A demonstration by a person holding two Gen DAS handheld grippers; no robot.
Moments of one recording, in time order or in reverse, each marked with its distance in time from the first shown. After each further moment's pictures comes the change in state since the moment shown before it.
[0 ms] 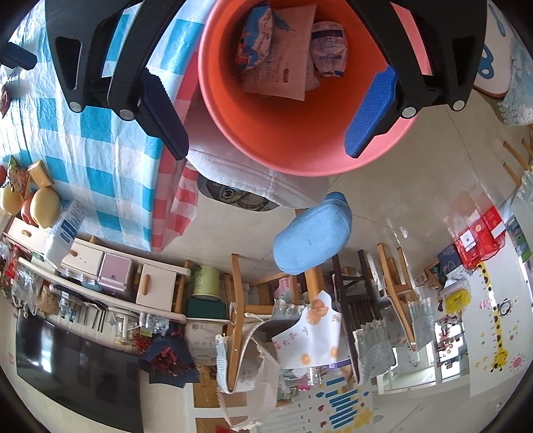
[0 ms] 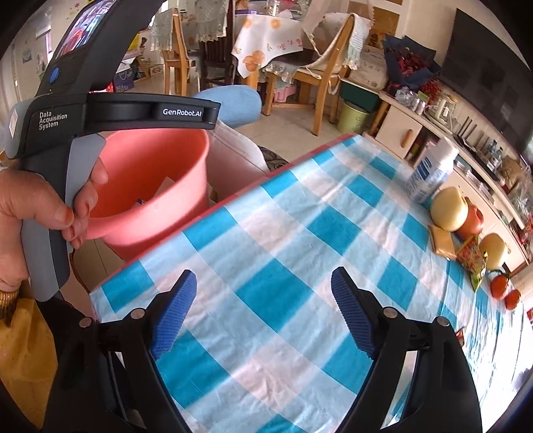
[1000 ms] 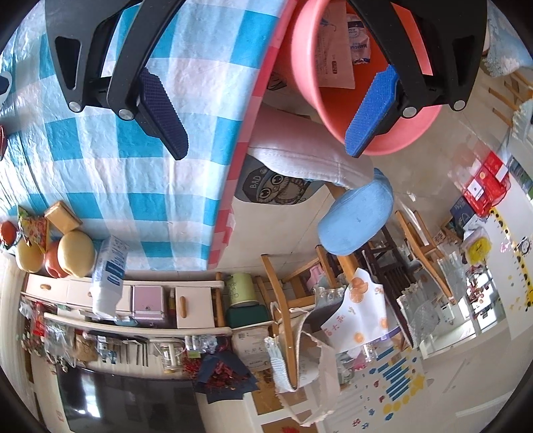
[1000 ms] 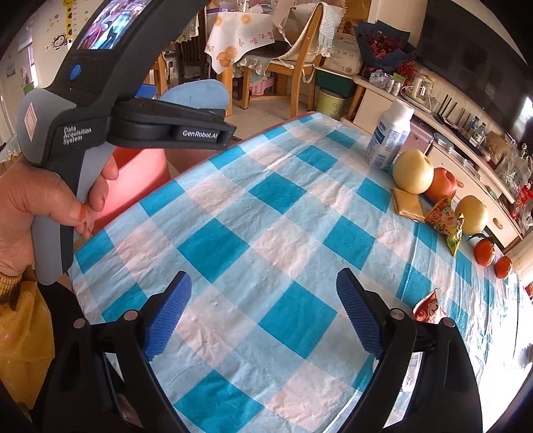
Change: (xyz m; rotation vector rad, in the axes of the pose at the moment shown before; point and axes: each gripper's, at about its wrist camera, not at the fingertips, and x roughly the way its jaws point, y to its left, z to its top) left arm -0.006 -0.100 -0.007 0.237 -0.013 -0.022; right arm -0.018 -0.060 -0.039 0.070 0.013 -0.036
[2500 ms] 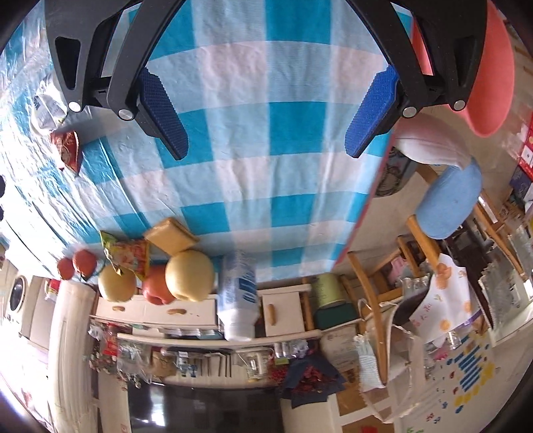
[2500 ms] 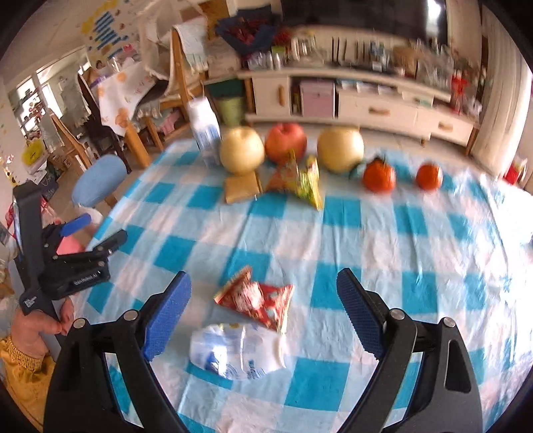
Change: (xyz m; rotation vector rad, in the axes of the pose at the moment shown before) left arm -0.009 -0.121 -0.003 0.132 0.021 -0.307; right arm -0.049 -0.218 -0.054 0.477 -0.026 -0.065
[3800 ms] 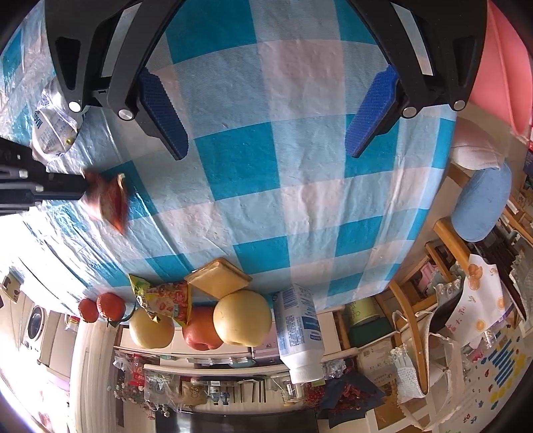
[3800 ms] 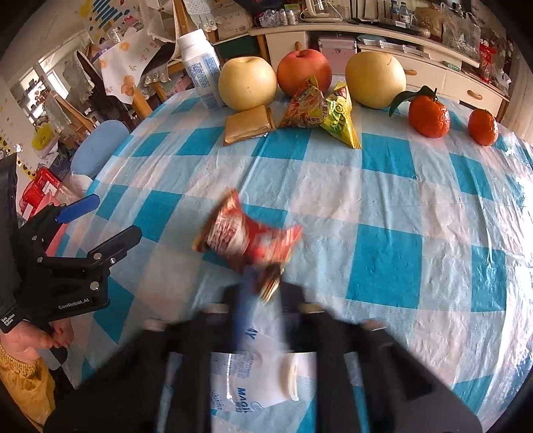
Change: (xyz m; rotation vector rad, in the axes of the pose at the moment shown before) left arm 0.031 -0.049 -0.015 0.075 0.097 -0.092; right arm 0.081 -0.005 -0.021 -0.002 0.142 0.082
